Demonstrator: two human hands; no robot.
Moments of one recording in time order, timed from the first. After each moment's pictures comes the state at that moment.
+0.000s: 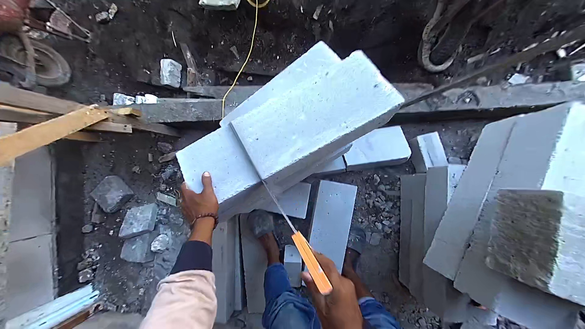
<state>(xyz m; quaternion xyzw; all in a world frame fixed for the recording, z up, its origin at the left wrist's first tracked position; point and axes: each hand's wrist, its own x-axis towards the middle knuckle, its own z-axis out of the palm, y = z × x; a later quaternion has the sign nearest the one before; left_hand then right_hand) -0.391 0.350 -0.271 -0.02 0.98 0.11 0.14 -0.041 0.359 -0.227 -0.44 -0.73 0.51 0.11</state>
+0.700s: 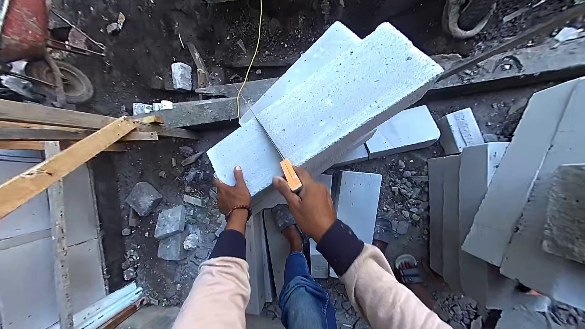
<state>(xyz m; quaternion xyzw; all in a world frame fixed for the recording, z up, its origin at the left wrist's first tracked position) -0.411 0.354 -0.268 -0.02 0.98 0.09 0.17 -0.225 0.433 -0.210 -0.48 -0.69 0.54 0.05</state>
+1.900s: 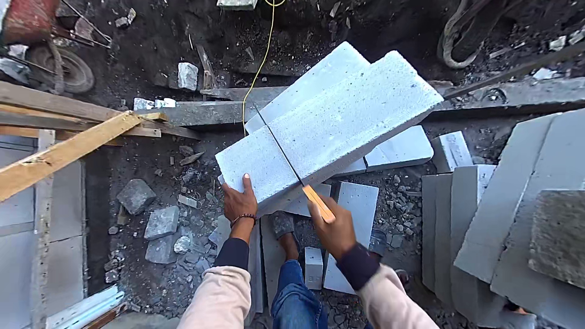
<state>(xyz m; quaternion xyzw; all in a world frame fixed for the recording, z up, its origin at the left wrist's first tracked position) -0.403 0.349 -0.272 0.00 0.98 0.09 0.18 -0.170 0.415 -0.241 -0.49 -0.71 0.50 0.09</state>
